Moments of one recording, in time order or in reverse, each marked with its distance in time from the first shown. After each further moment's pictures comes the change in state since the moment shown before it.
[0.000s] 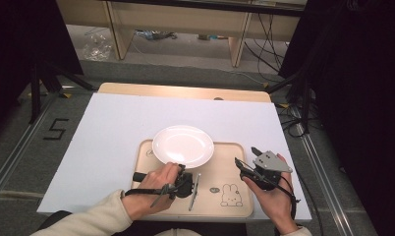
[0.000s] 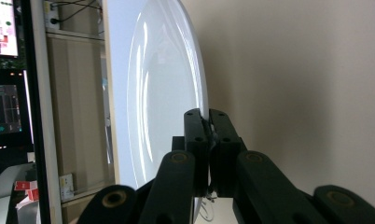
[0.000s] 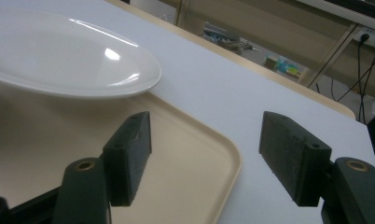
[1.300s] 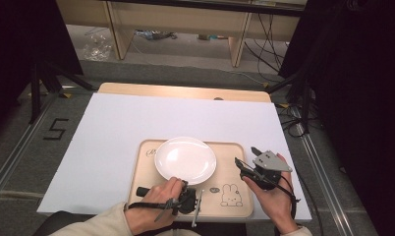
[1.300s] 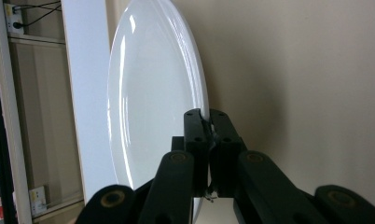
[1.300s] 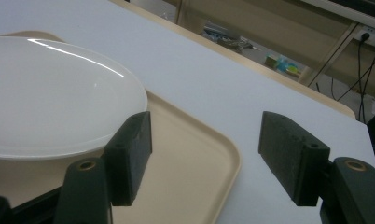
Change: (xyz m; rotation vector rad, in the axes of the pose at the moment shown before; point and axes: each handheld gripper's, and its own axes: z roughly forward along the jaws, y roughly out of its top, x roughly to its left) left arm -0.032 0.011 -0.003 -0.010 -0.107 0.001; right arm 0.000 0.000 0.001 0.001 -0.001 0.001
